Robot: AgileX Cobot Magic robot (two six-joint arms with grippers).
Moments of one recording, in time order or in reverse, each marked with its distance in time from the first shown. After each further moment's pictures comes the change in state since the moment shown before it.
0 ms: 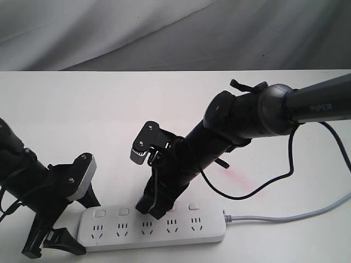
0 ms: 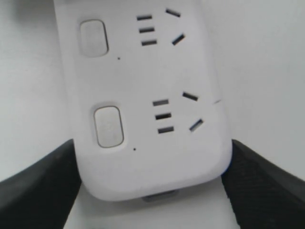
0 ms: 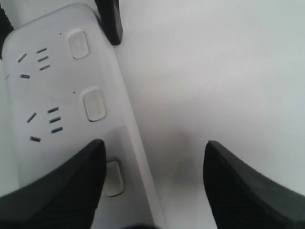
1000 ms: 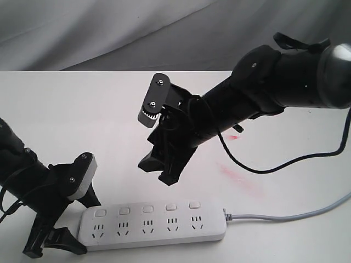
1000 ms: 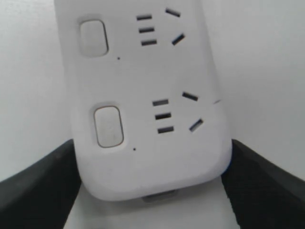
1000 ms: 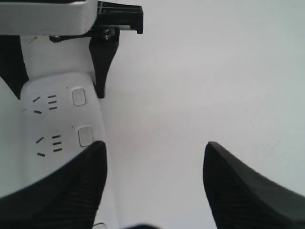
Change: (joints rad) left arm 0.000 0.000 0.000 -0.007 -0.003 0.000; right arm -0.039 -0.231 0.010 0.028 -0.017 -0.145
